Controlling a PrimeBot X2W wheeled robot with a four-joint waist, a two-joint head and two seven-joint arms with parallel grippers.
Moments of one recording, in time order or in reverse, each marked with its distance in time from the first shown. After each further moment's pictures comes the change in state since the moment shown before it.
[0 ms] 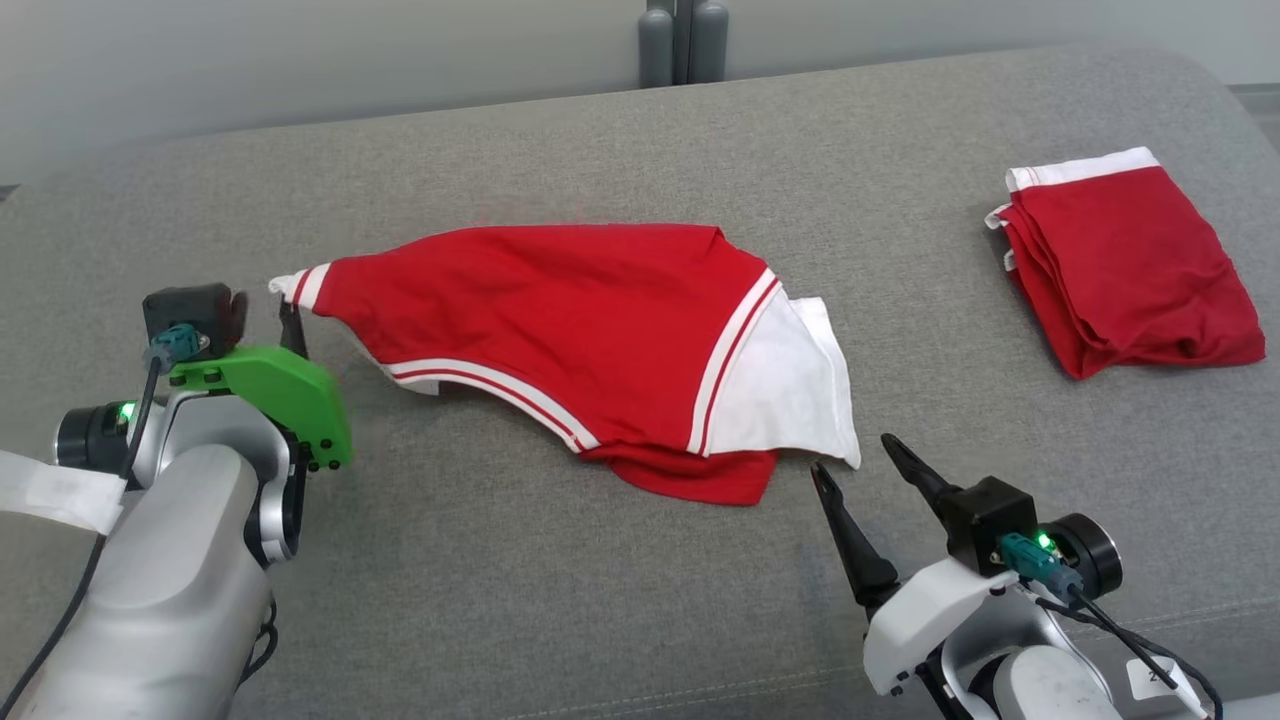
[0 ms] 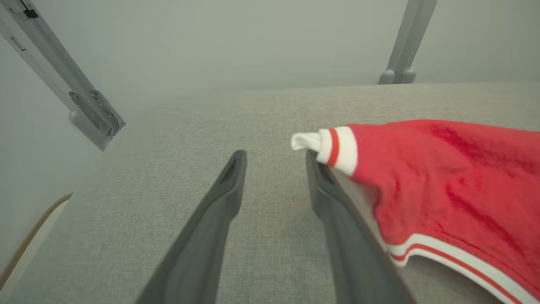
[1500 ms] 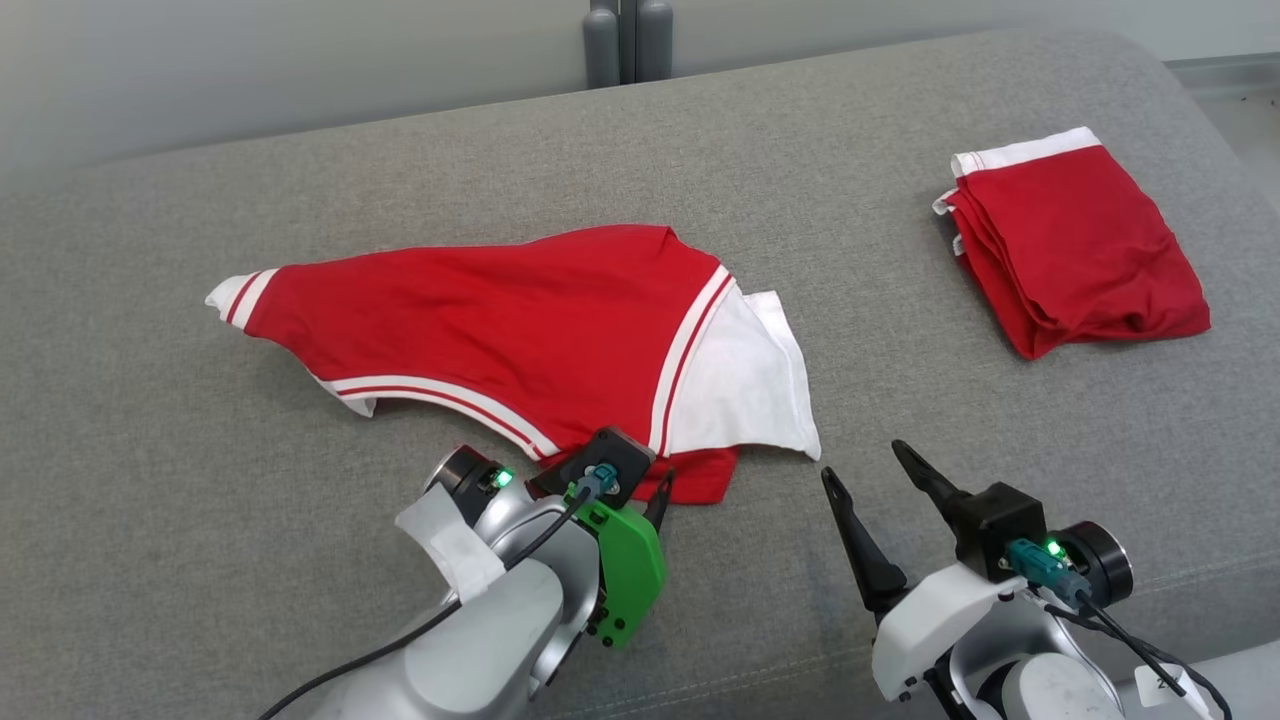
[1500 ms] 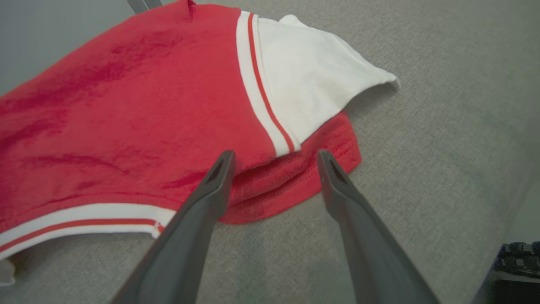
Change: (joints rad) left arm 0.057 -0.239 -0.432 -0.044 0.193 -0.132 0.120; right arm 0.019 0.000 -0.016 -0.015 -0.009 0.000 0.012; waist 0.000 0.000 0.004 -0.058
